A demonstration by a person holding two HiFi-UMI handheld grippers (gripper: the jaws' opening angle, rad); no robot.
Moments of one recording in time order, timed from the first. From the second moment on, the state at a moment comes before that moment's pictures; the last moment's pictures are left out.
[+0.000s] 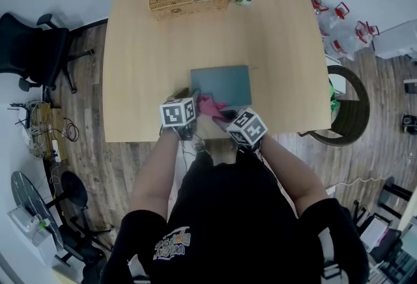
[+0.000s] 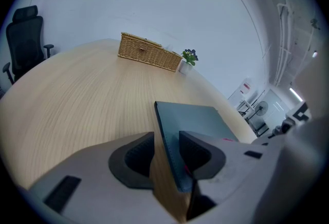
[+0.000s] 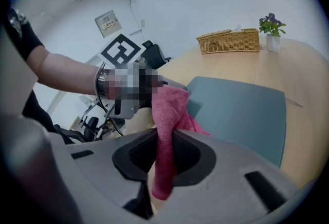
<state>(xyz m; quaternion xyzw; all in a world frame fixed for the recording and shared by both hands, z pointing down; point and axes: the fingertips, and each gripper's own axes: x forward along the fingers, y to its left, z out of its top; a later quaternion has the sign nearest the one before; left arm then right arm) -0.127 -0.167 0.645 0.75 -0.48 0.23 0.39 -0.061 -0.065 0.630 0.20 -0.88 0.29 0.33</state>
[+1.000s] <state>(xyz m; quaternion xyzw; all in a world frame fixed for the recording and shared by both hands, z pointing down) -0.126 -0.172 0.647 0.74 -0.48 0.23 0.41 -0.107 -0.248 0.600 0.26 -0.89 0.12 0.37</state>
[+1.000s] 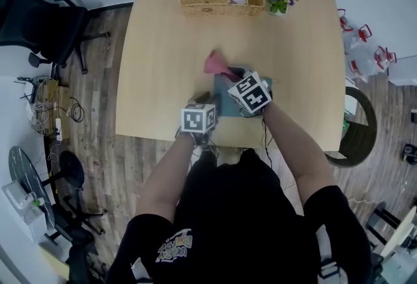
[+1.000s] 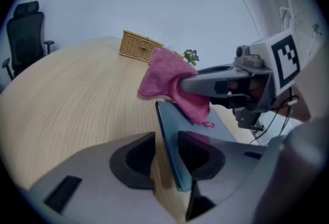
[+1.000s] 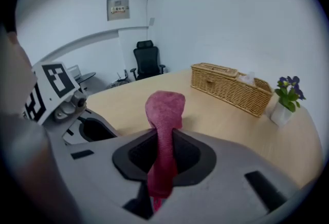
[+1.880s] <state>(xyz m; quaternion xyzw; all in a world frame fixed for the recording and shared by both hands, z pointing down) -0.132 -0.172 0.648 0.74 -0.47 0.22 0.42 -0.117 -0.197 0.639 0.18 -0.88 0.19 0.39</state>
